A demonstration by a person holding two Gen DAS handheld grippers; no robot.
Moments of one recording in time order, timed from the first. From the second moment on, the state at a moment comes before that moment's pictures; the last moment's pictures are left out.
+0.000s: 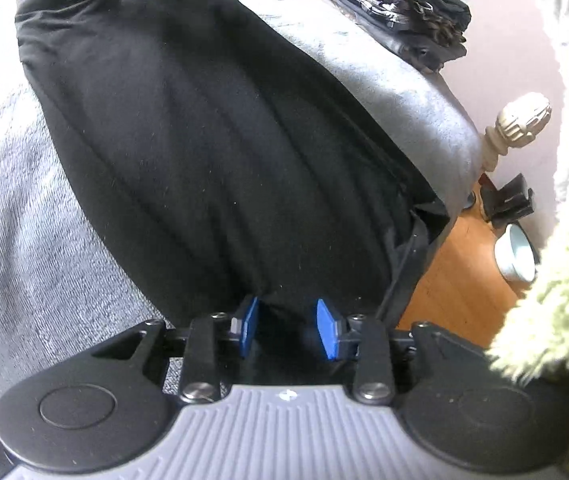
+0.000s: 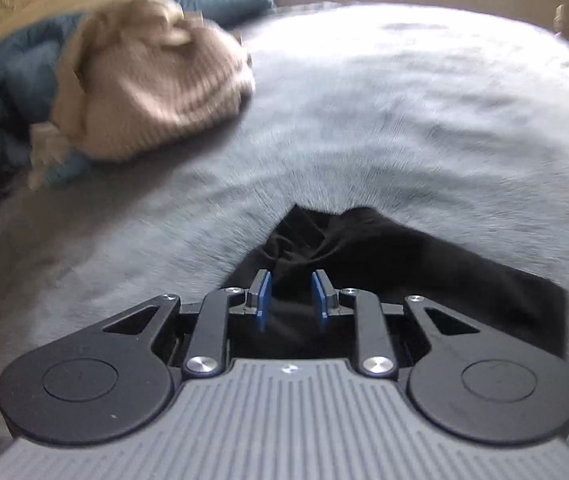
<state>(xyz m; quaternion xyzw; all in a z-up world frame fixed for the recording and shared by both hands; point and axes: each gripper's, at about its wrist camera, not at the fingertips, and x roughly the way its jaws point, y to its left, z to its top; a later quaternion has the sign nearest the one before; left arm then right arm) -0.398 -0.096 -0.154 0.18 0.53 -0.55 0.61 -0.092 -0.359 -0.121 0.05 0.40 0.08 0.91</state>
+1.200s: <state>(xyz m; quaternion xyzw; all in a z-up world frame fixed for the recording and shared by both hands) -0.365 -0.066 -0.152 0.14 0.55 -0.57 0.60 -0.041 -0.335 -0.124 -0.15 0.41 0.22 0.87</state>
